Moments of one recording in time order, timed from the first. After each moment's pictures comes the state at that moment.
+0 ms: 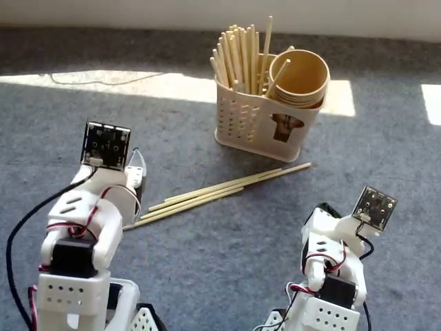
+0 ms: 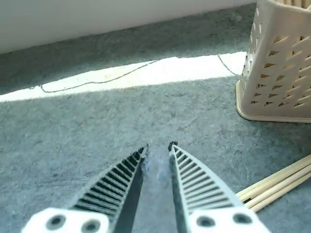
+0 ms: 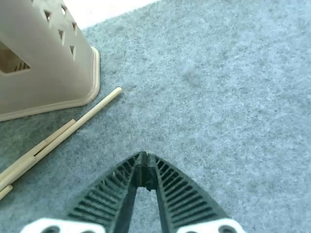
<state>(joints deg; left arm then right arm) -0.7 -72.4 56.7 55.5 -2.2 13.5 -104.9 96.0 54.7 -7.8</state>
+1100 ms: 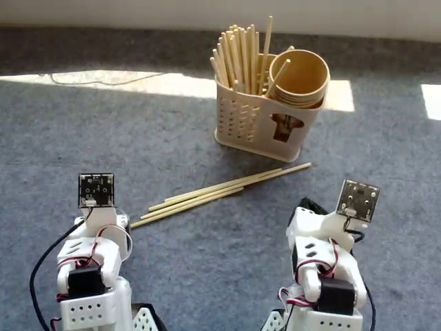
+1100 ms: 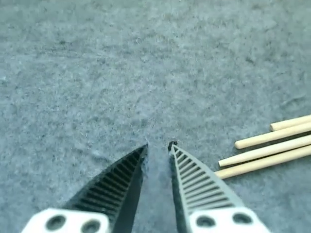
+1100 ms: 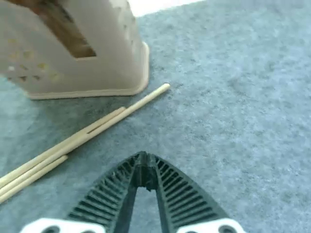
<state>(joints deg) -15.9 -104.3 94.5 65.4 -2.2 1.0 -105.0 83.4 64.8 -7.8</state>
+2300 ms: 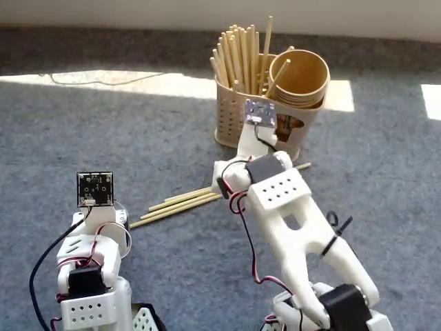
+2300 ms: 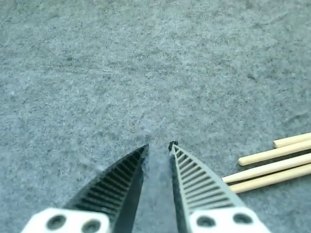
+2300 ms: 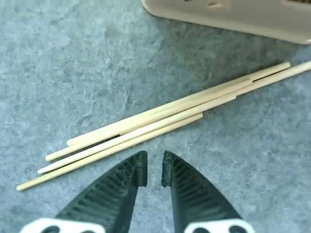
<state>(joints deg) -15.9 -104.3 95.9 60.9 -2.2 -31.2 -17.7 31.2 62.2 -28.1</state>
